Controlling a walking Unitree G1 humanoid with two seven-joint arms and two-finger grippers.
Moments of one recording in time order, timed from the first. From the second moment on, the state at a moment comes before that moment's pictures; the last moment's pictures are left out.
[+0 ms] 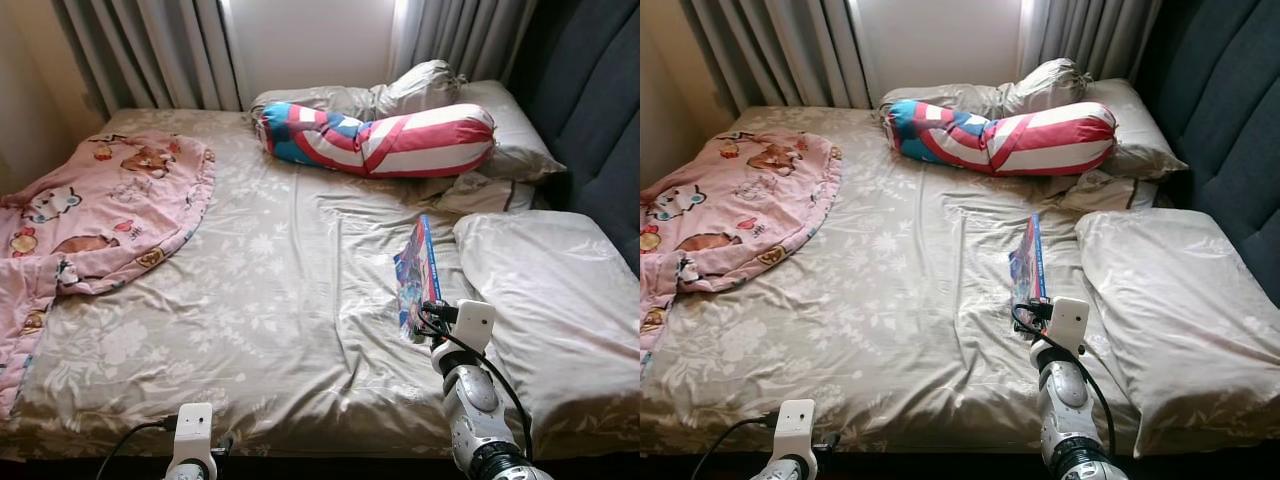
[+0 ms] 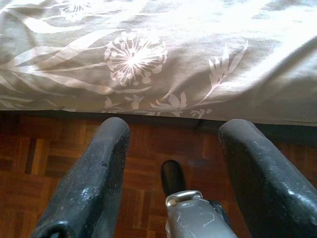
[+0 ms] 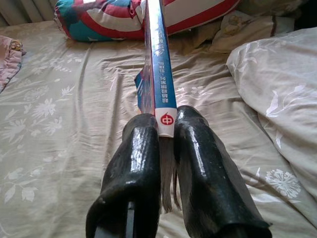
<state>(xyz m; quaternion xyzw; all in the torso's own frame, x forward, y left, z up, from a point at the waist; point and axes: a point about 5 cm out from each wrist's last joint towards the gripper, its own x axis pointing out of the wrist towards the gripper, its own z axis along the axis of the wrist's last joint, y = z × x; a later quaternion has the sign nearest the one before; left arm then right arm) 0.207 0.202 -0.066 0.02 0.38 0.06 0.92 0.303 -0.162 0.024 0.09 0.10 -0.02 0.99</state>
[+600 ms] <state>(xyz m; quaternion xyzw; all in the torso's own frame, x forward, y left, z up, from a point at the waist) 0.207 0.202 -0.066 0.02 0.38 0.06 0.92 0.303 -0.161 0.023 0.09 0.10 -0.02 0.99</state>
